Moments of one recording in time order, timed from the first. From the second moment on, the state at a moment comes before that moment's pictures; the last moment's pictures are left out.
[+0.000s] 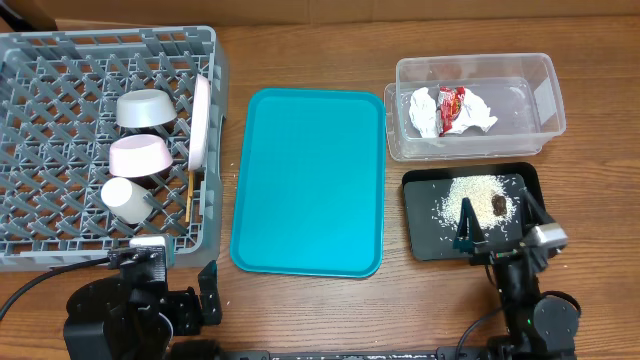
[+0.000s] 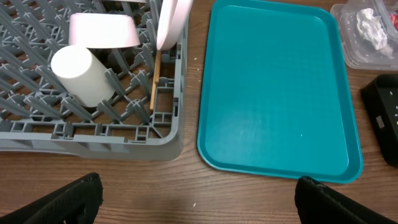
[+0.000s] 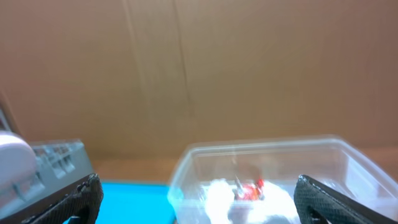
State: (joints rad) left arm 0.05 0.51 1.10 -1.34 0.06 -0.06; right arm 0.11 0.01 0.02 0.14 -0.06 0.15
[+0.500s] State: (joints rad) left arm 0.05 0.51 1.10 -1.34 0.06 -0.06; right arm 0.10 0.01 0.02 -0.04 -0.04 0.11
